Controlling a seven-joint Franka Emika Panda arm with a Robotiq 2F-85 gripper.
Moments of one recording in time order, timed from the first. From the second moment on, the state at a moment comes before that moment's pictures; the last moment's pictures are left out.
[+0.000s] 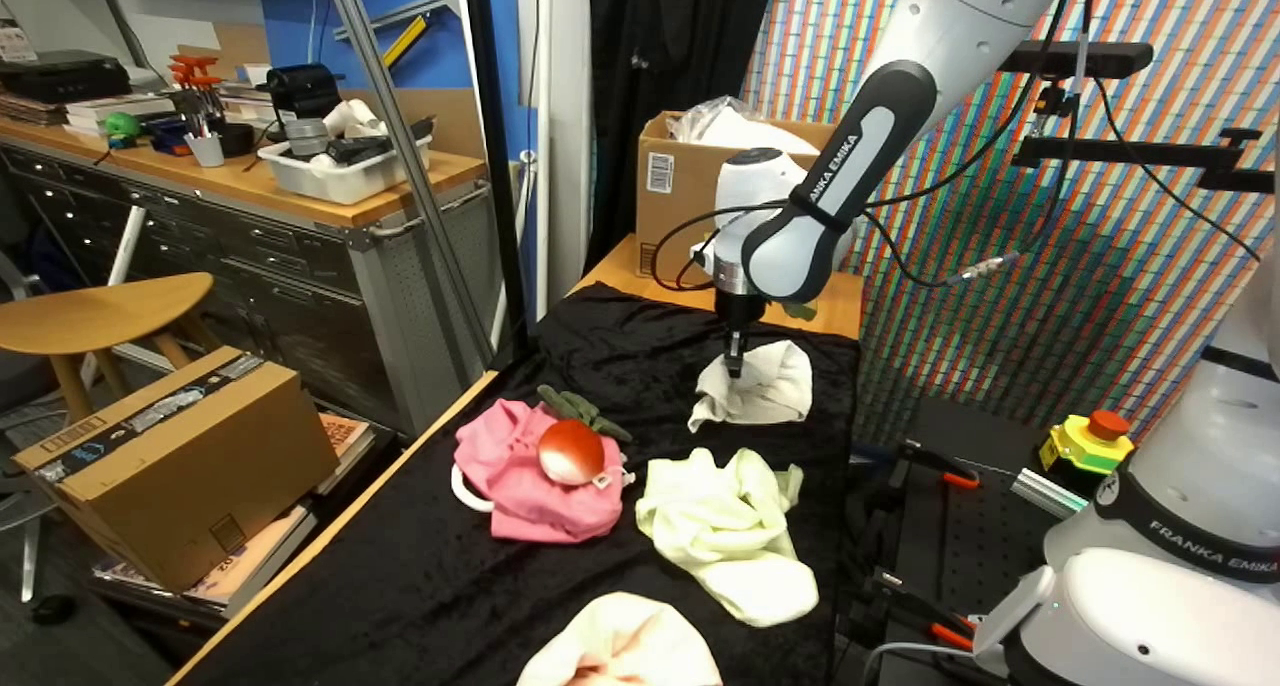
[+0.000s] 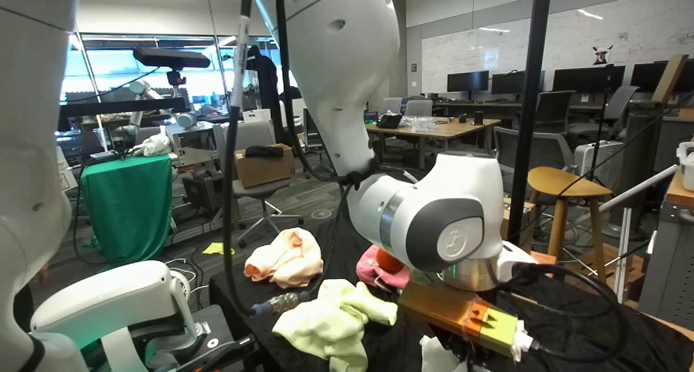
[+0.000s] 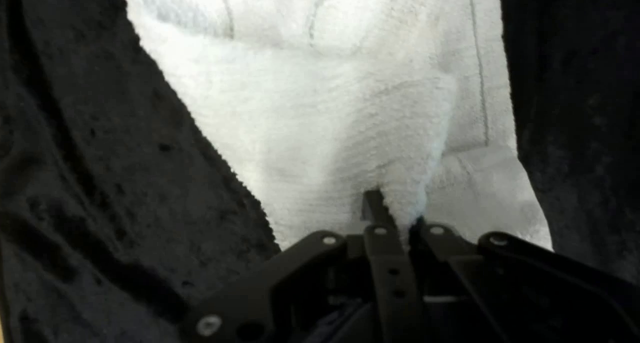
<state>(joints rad) -0.18 0.40 -0.05 -2.35 -0.20 2.76 -0.36</state>
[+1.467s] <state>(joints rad) 0.02 0.05 0.12 -2.31 -0.09 2.89 -0.13</state>
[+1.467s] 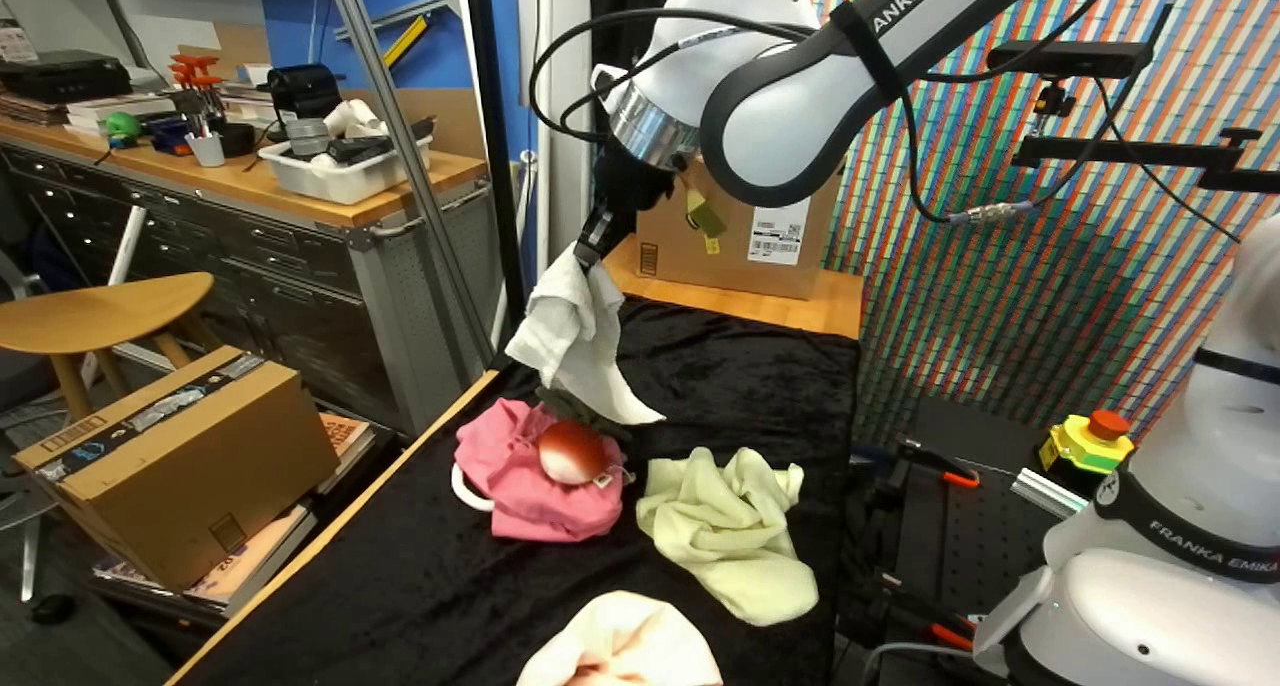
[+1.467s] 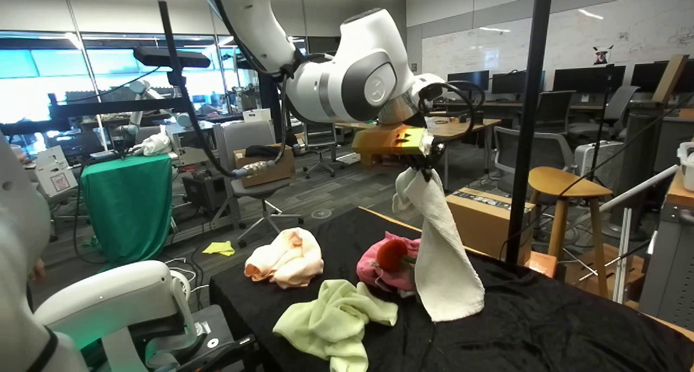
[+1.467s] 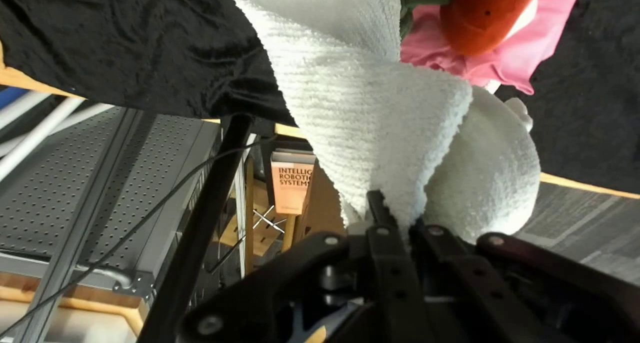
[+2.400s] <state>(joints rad) 0.11 0.09 0.13 -2.31 -0.43 2.90 0.17</state>
